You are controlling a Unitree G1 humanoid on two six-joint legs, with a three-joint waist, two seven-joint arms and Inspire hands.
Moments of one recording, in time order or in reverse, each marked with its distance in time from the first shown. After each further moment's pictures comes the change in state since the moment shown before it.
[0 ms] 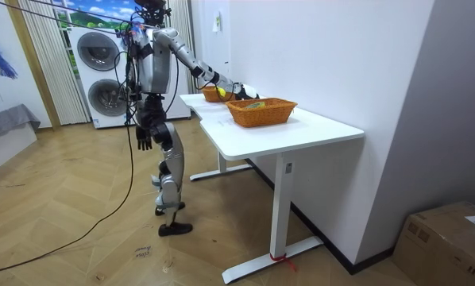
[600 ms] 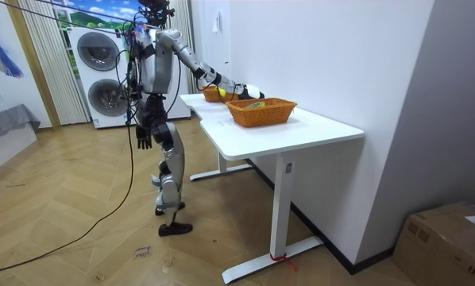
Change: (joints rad) left arm 0.033 -0.017 0.001 -0.046 0.020 0.020 0.007; right arm 0.000 -0.010 0.000 0.000 0.074 0.000 -0.069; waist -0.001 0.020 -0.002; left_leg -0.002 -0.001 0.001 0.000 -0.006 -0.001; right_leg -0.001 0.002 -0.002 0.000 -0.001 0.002
